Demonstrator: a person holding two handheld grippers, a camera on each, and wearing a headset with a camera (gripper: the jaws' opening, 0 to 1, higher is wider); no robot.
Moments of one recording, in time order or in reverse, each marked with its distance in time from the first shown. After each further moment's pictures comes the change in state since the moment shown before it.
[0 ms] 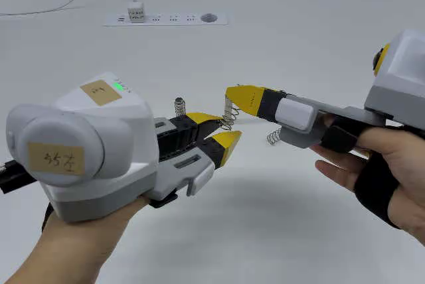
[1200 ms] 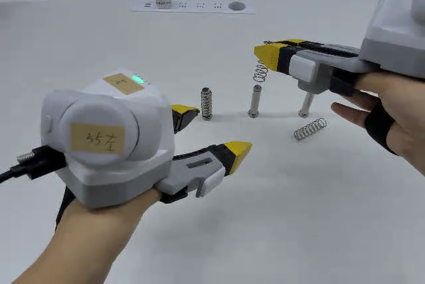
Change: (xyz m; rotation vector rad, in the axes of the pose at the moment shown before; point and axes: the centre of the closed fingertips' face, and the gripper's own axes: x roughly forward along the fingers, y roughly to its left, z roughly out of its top) left arm -0.013 0.040 -0.033 -0.061 0.114 0.162; right arm 0.047 -0.066 0.031 -0.327 0.046 -0.125
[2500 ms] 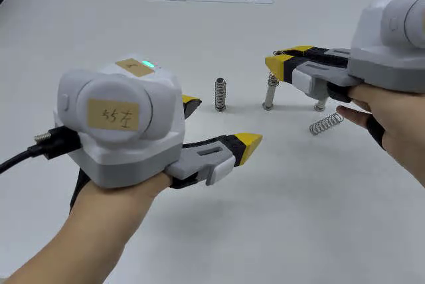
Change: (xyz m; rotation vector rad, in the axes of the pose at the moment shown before) left arm 0.001 0.009 -0.006 -0.046 0.021 0.027; right arm 0.019 -0.015 -0.032 -0.195 0.093 -0.062
